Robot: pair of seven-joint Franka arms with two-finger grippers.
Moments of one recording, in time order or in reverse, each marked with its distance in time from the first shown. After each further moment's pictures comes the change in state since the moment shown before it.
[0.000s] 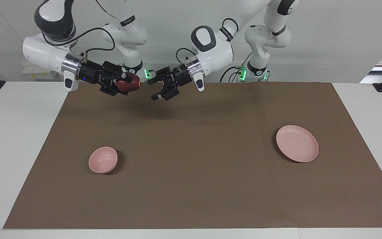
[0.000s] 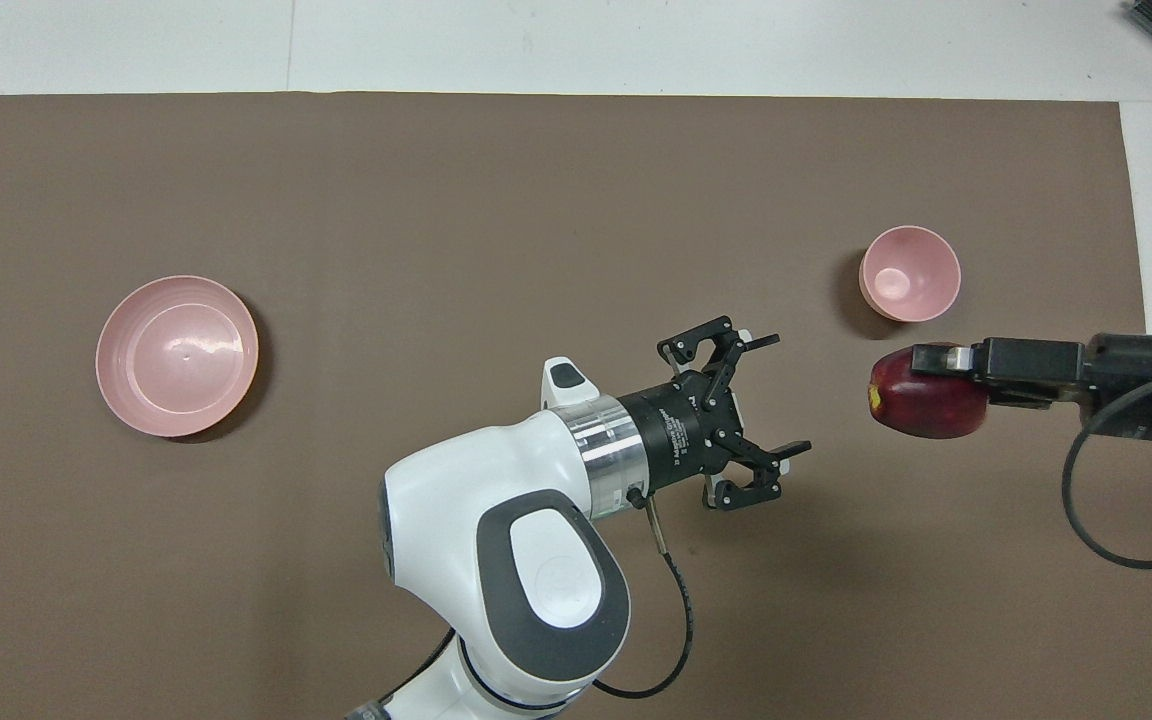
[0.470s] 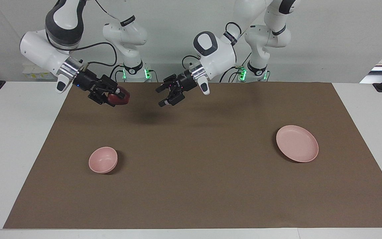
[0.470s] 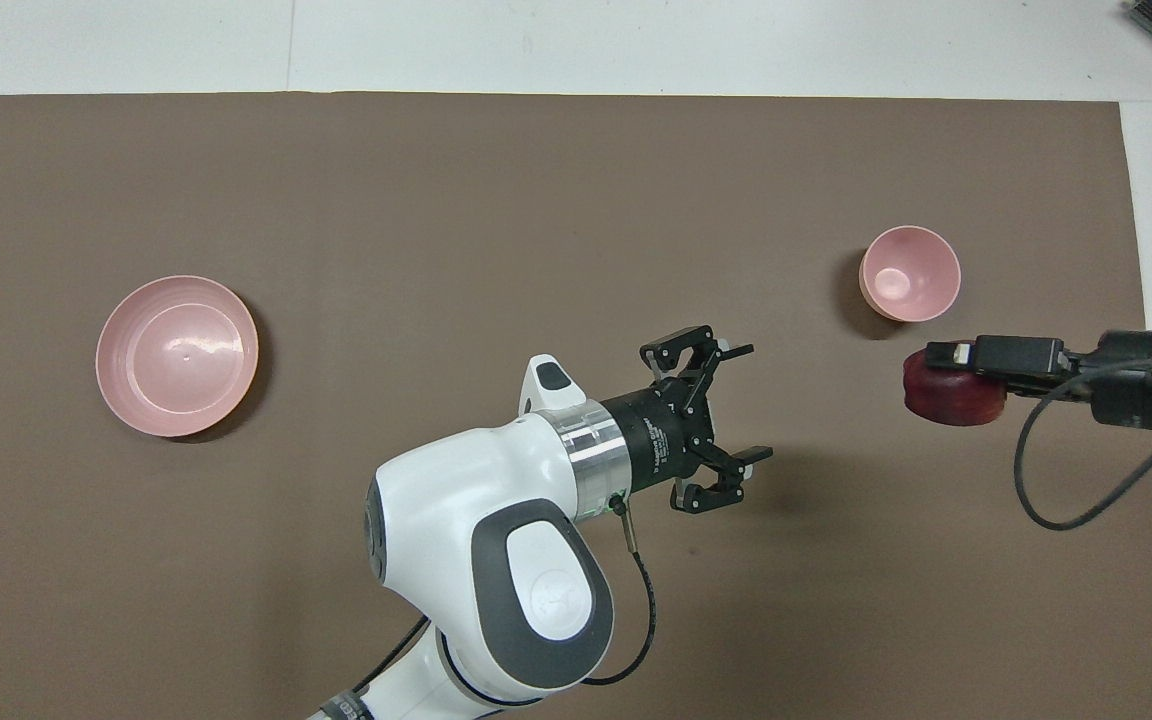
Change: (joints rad) left arm 0.019 -0.026 0.005 -0.062 0.191 0.004 0.002; right arm 0.027 0.025 0.006 -0.004 -0.349 0.230 0.140
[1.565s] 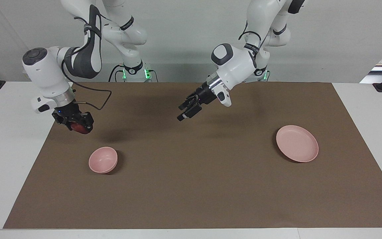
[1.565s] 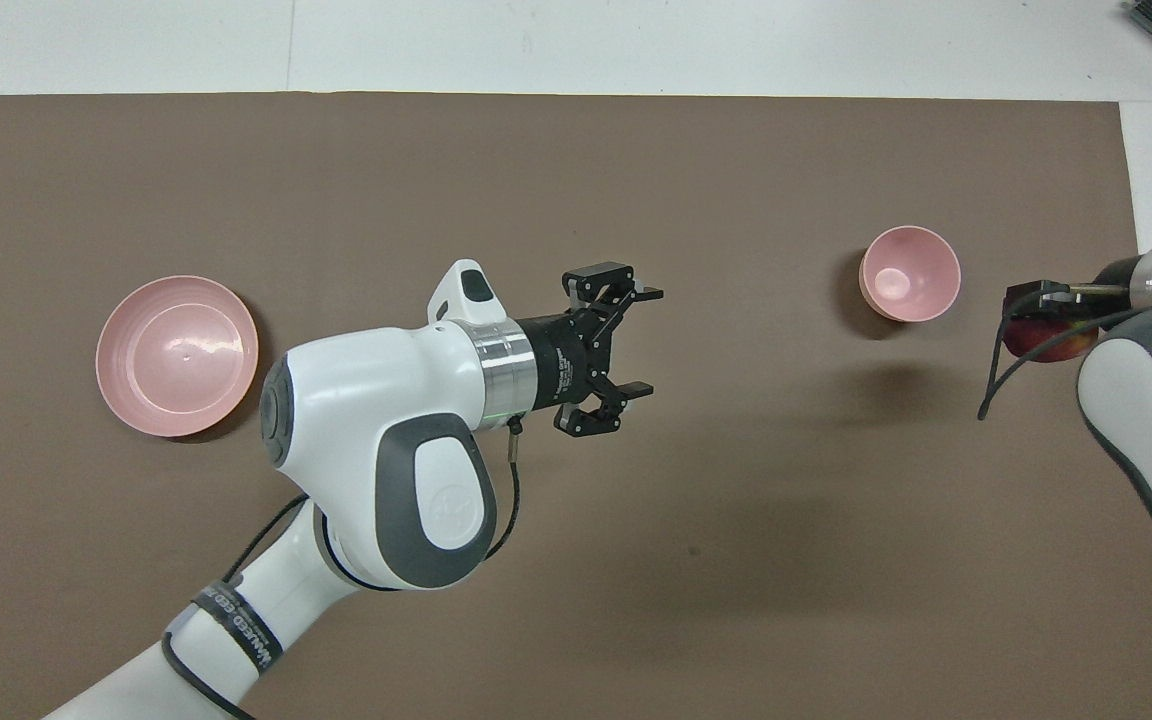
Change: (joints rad) left arm 0.213 0.000 0.017 -0.022 0.470 -0.241 0.001; right arm 0.018 0.283 0.000 0.248 -0.802 0.187 0.270
